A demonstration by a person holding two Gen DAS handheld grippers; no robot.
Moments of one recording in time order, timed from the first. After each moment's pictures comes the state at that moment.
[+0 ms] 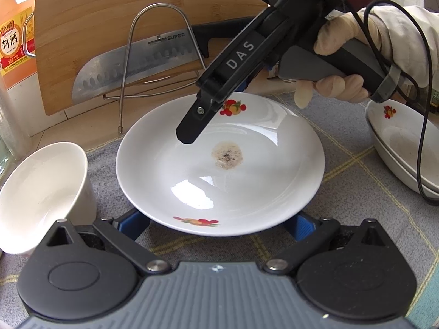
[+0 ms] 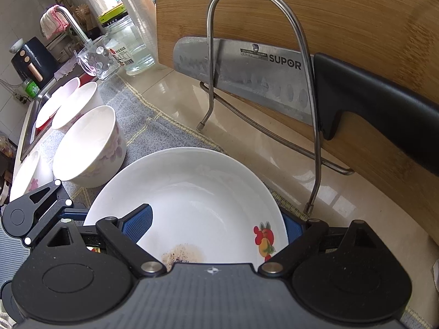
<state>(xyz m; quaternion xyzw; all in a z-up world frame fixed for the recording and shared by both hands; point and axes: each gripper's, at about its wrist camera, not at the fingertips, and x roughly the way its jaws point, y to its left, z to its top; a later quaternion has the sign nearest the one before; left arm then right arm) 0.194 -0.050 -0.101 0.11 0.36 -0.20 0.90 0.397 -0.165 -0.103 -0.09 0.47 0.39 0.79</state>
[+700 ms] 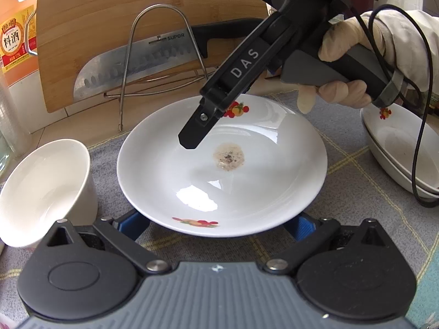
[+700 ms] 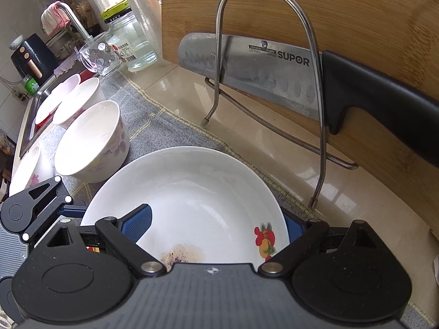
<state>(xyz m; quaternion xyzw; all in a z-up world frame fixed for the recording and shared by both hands) 0.183 -0.048 -0.094 0.11 0.37 -0.20 0.90 0.389 -0.162 -0.104 -0.10 0.47 0.39 0.79</state>
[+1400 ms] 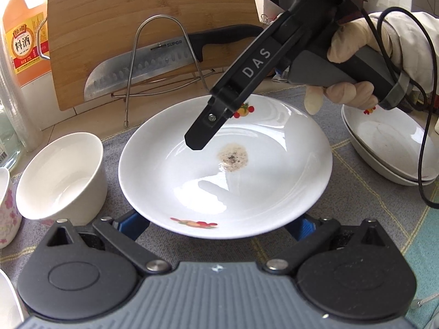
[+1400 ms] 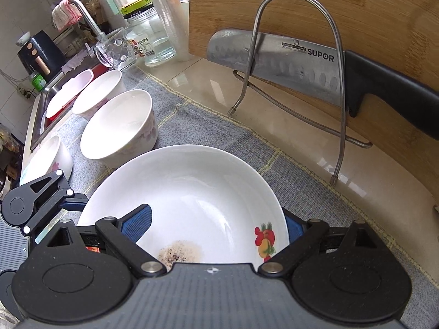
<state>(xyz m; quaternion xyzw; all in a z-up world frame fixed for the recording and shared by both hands) 0.154 -0.043 -0.080 0.11 0.37 -0.20 0.90 0.352 -0.161 -0.092 -0.10 0.46 0.39 0.79</state>
